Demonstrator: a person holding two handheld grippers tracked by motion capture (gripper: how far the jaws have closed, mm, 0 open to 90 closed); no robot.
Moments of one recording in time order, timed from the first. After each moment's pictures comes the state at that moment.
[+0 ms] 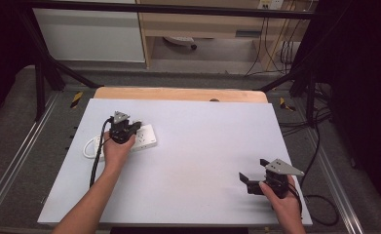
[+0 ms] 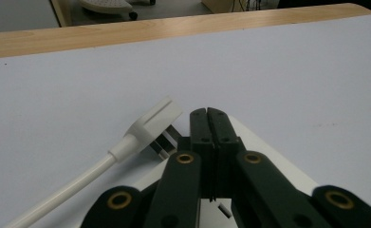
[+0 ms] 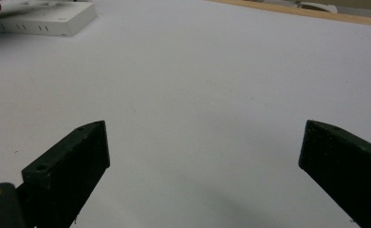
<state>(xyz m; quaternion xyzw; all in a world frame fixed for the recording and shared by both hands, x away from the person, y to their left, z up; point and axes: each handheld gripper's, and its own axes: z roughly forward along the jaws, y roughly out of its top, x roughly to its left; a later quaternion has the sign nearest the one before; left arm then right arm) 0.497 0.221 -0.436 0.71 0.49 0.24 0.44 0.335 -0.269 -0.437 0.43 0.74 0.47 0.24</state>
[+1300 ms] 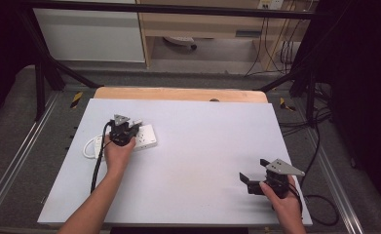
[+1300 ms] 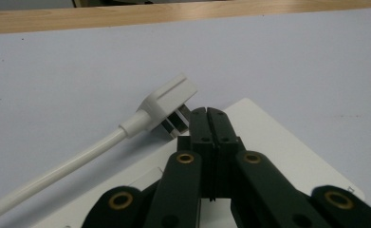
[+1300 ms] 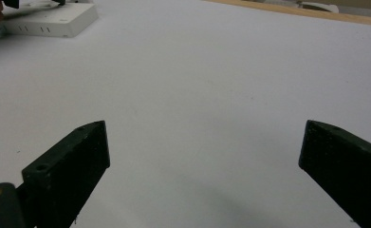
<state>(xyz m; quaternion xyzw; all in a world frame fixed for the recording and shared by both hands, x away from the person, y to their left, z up) 0.493 0.219 -0.444 0.71 0.52 0.25 0.42 0.334 -0.270 -0.436 0.43 0.74 0.47 0.23</state>
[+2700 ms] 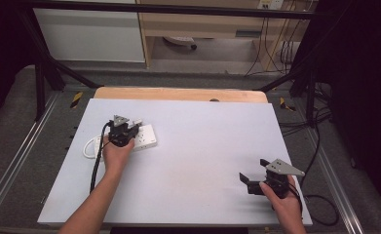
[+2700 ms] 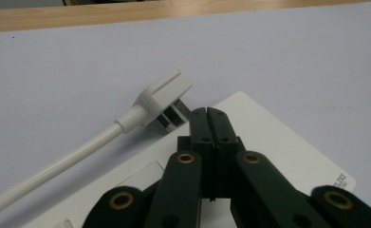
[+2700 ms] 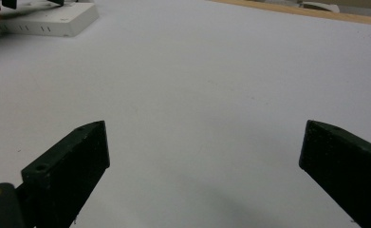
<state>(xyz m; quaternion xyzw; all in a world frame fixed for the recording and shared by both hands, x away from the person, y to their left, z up) 0.491 0.222 -0.444 0.72 0.50 0.24 0.42 0.334 -0.270 -0.436 0.43 0.74 0.47 0.23</state>
